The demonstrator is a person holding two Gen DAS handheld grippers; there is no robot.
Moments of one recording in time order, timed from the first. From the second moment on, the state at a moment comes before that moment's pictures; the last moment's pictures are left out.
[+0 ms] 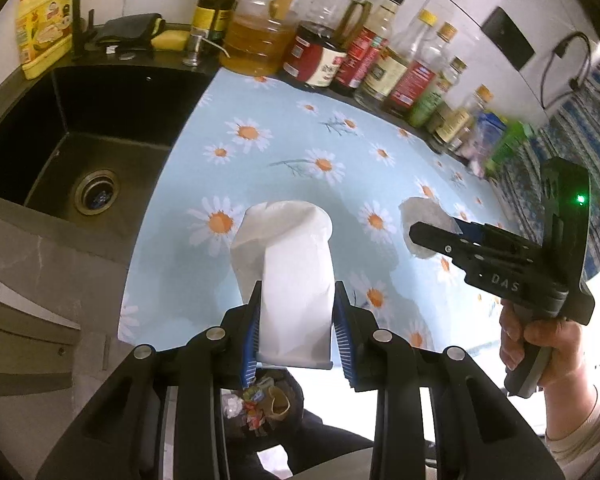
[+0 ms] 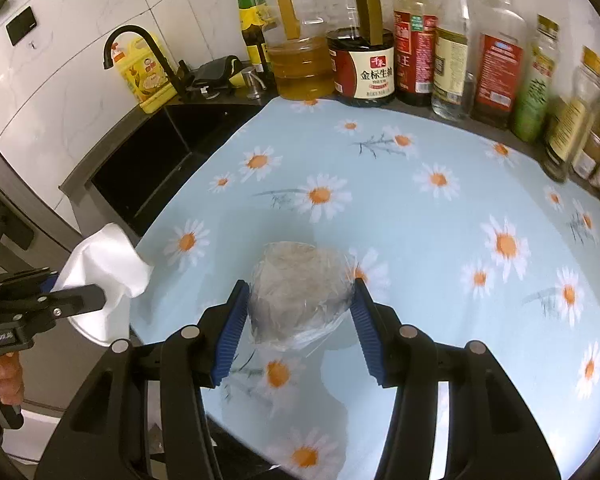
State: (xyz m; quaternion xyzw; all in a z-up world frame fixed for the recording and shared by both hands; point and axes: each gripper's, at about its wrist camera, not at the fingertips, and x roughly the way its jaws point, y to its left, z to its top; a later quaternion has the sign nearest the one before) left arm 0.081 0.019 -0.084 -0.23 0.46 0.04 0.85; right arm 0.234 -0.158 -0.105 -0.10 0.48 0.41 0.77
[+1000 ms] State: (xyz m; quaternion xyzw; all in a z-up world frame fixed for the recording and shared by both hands) left arm -0.028 0.002 -0.128 -0.21 0.51 -0.03 0.83; right arm 0.074 -0.169 -0.149 -0.08 0.51 0.43 0.74
